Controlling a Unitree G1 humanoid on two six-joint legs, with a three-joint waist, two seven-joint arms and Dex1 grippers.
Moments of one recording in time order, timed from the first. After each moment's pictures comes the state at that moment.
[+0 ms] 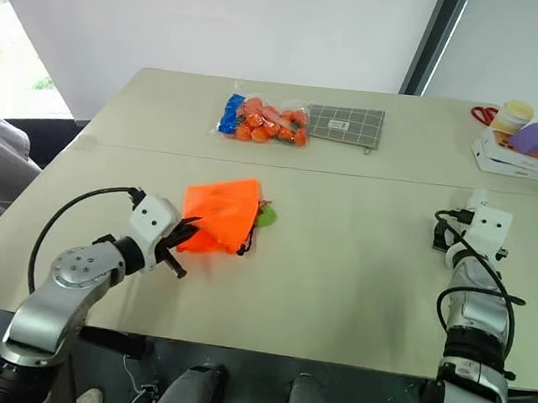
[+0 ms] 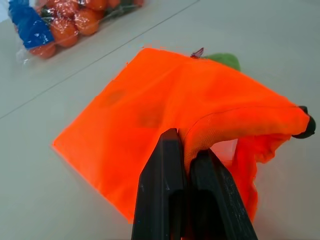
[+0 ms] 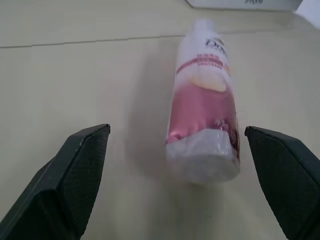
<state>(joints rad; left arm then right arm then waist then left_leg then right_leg) -0.09 0.43 -0.05 -0.54 -0.08 0.64 -0.54 -0.46 -0.52 -0.45 0.62 0.18 0.24 0.05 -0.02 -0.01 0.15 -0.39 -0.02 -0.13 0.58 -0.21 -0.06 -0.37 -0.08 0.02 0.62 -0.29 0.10</state>
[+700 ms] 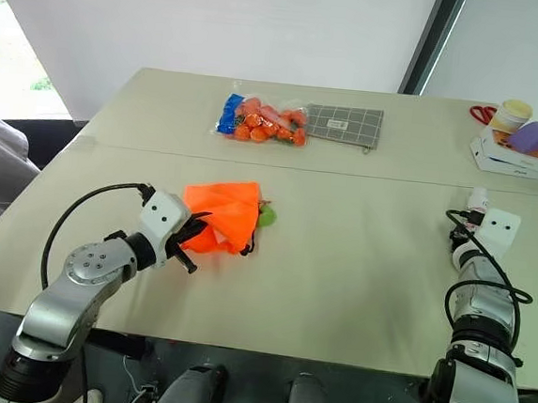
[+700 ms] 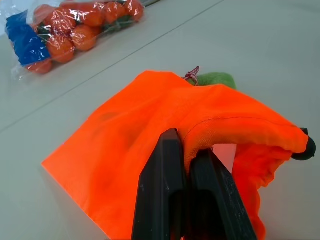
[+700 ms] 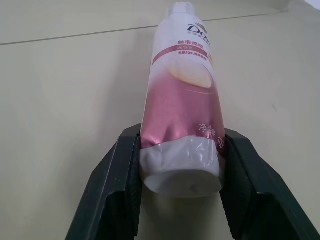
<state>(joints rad) -0.11 0.42 -0.07 -0.51 -0.08 0.62 -0.51 -0.51 -0.56 -0.45 0.80 0.20 0.12 0.09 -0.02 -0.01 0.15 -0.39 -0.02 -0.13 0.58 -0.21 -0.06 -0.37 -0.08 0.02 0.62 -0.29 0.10</state>
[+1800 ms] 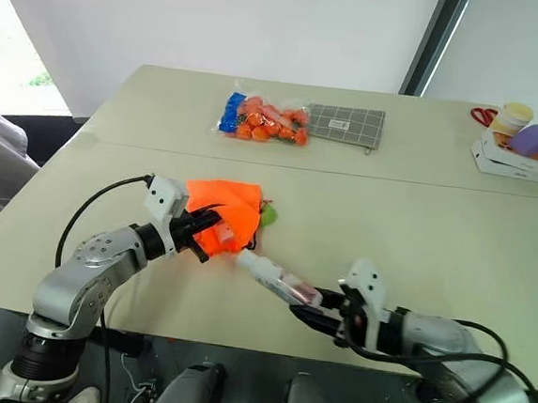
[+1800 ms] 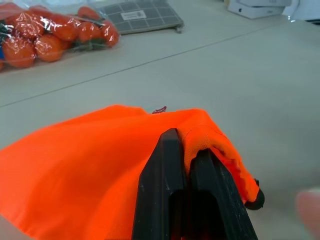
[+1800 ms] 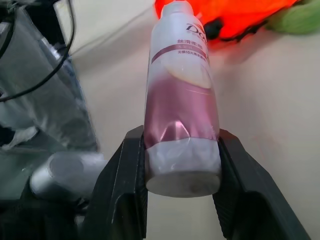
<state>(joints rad) -0.21 0.35 0.00 -0.41 -0.37 0.66 -0.55 0.12 -0.70 0.03 -0.60 0.65 0.65 0.75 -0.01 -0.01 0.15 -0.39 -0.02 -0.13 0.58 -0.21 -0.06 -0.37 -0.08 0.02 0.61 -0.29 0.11</state>
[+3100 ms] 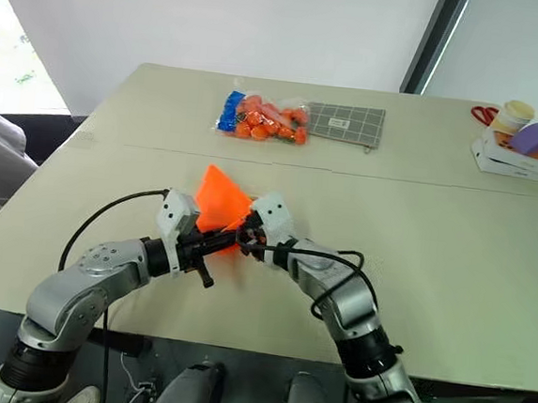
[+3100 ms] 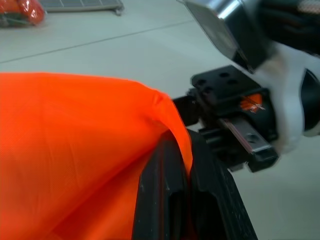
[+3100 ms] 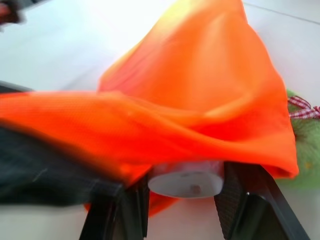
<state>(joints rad) -0.16 0.41 -0.06 -0.51 -0.51 0.76 -0.59 -0.43 -0.17 0.32 -0.18 0.29 0.79 0.34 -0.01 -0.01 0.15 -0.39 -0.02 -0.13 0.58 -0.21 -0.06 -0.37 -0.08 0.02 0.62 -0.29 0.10</state>
